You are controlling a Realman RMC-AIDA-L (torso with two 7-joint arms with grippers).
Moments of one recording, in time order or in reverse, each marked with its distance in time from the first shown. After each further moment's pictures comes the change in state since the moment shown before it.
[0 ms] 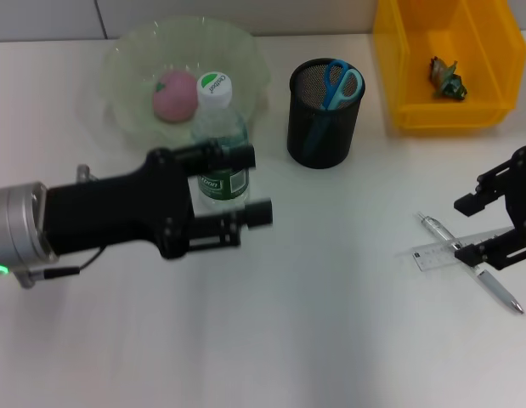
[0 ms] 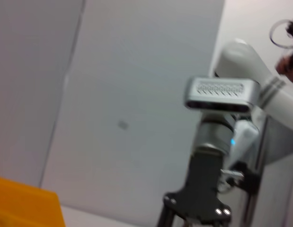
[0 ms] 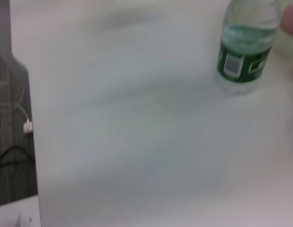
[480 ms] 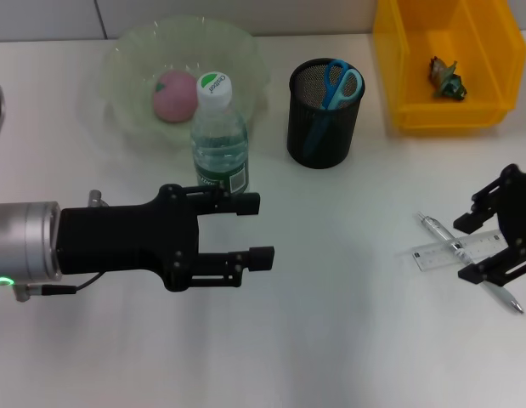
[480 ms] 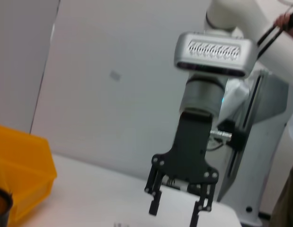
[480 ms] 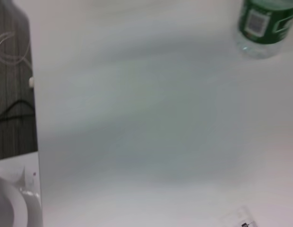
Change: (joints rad) left arm -0.017 0.001 -0.009 0.036 0.170 -0.013 -0.068; right arm 0.036 0.018 -0.079 0.044 -0.115 0.018 -0.047
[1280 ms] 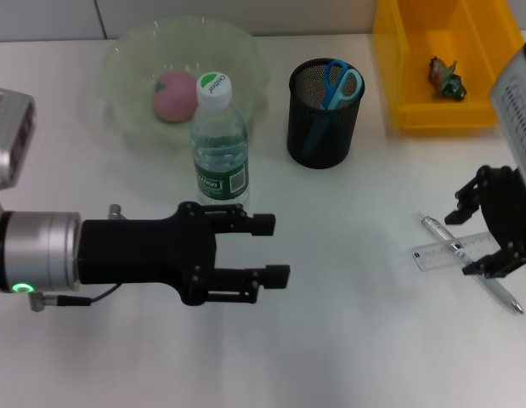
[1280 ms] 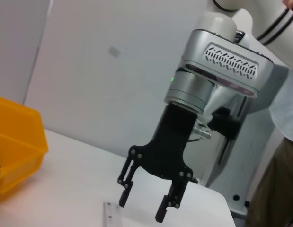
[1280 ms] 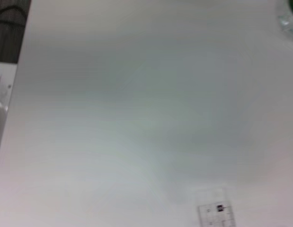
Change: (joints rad) left arm -0.012 -0.009 0.050 -0.010 0.019 -0.028 -0.055; right arm 0.001 0.006 -0.171 0.046 -0.108 0.156 -0.261
